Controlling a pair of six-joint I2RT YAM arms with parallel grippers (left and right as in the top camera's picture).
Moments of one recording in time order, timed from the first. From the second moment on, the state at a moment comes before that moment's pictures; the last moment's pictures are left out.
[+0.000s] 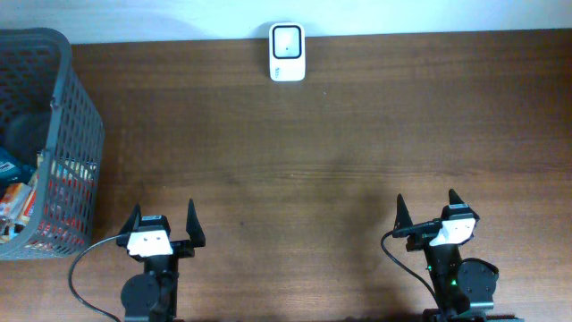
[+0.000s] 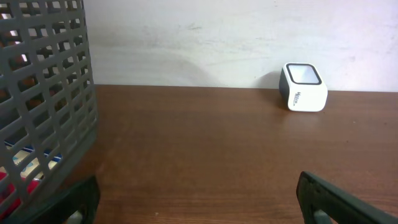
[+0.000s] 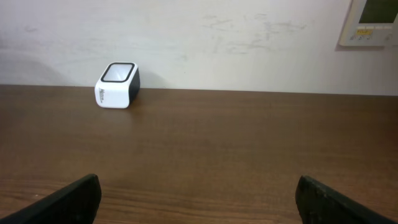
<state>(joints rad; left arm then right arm) -0.05 0.01 0.02 -0.08 -0.11 -0.03 -0.01 0.01 0.01 -0.07 -0.09 0.00</state>
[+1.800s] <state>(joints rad) 0.51 1.98 2.73 -1.46 -0.09 -0.26 -0.01 0.01 0.01 -0.07 -0.09 0.00</state>
